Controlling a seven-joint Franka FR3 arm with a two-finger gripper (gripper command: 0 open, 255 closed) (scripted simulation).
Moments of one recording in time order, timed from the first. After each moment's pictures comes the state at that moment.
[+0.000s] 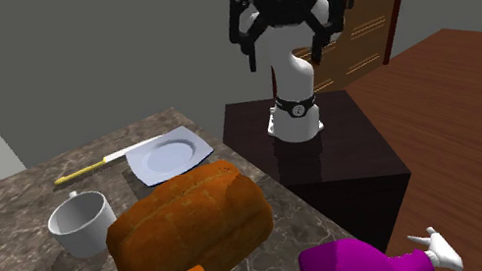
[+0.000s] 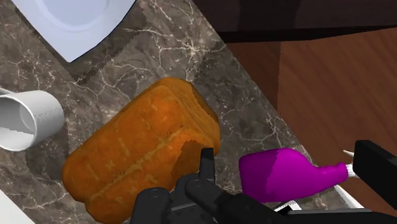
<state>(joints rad) -0.04 -0.58 -0.11 -2.38 -0.12 1.76 -0.15</state>
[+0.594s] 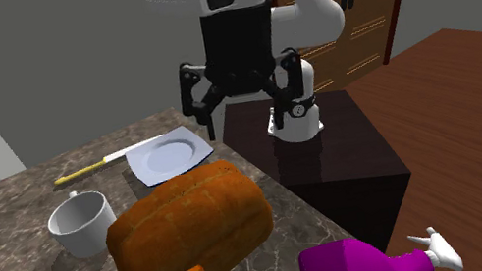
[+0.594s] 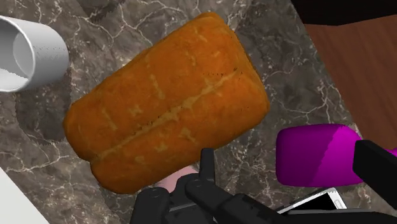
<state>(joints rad) -0.04 -0.30 -0.24 -2.28 -0.13 1.98 -0.37</state>
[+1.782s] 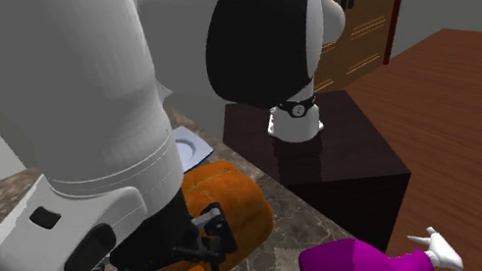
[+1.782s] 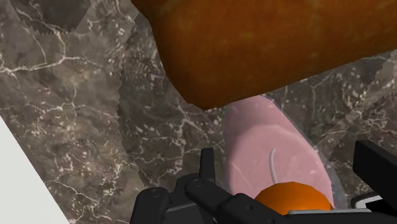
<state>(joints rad) -0.11 0.32 -0.30 -1.85 0.08 2.19 -0.78</state>
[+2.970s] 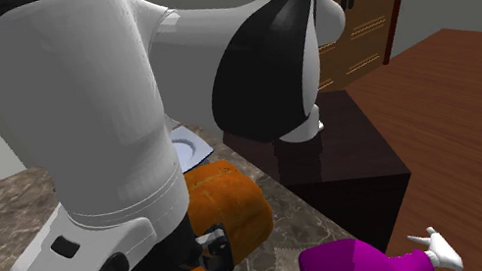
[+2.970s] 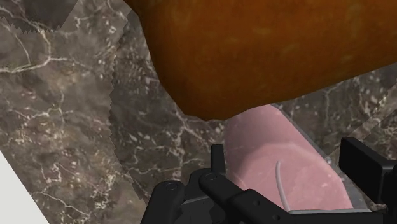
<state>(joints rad) -0.12 0.36 -0.30 -1.87 0.10 2.25 -0.80</state>
